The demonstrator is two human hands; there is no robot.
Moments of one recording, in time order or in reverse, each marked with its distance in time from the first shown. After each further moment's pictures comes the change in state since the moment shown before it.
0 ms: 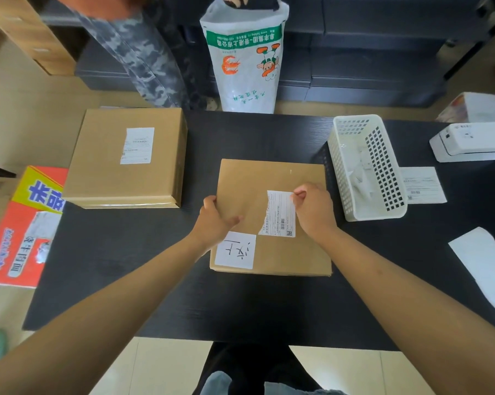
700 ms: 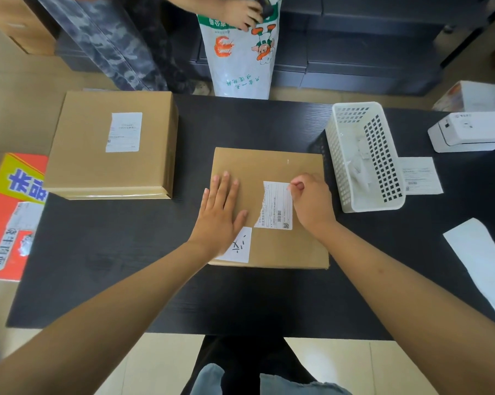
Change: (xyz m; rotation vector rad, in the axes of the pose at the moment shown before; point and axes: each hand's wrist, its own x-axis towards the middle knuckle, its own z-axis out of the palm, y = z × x) left_hand 0.004 -0.028 0.021 0.836 0.093 0.539; right_hand 0.000 0.003 0.001 -0.012 0.008 -0.056
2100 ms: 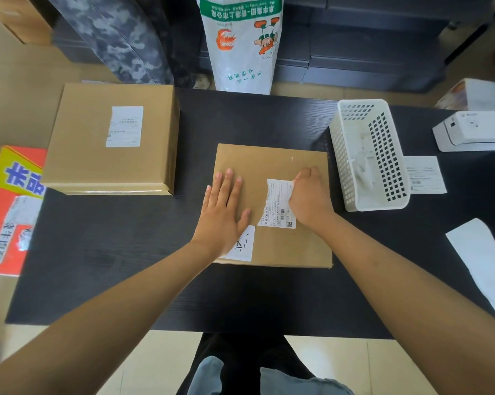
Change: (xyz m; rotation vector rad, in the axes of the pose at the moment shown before) left_hand -0.001 0.001 0.003 0.000 0.021 -0.018; right_hand 0.013 -0.010 0.009 -0.431 -0.158 -0.020
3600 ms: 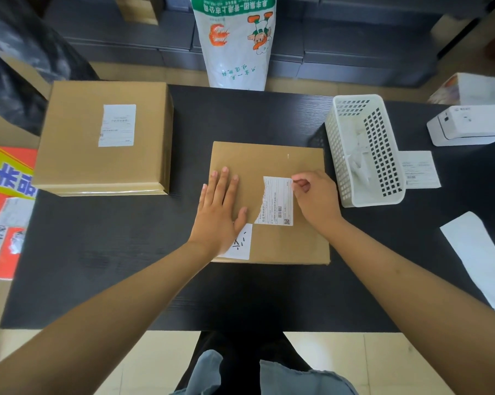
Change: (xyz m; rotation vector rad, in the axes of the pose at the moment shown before) left_hand 0.000 0.002 -0.003 -0.033 0.011 -0.017; right_hand -0.018 0.019 -0.003 0.495 0.143 0.033
